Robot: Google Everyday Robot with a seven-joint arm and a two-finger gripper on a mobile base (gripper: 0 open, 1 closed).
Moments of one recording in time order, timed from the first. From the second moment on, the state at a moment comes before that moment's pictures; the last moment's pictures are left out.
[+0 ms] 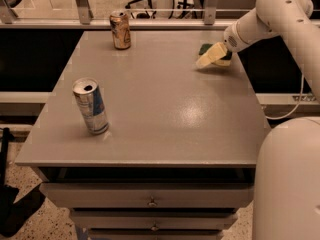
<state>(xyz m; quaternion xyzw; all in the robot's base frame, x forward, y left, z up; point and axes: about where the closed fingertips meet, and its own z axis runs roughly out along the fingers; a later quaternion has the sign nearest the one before) 0.795 -0.212 0.848 -0.37 0.85 0.07 0.36</state>
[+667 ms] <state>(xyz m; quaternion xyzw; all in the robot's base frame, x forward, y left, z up) 0.779 -0.204 0.844 -0.36 0.87 0.11 0.32</state>
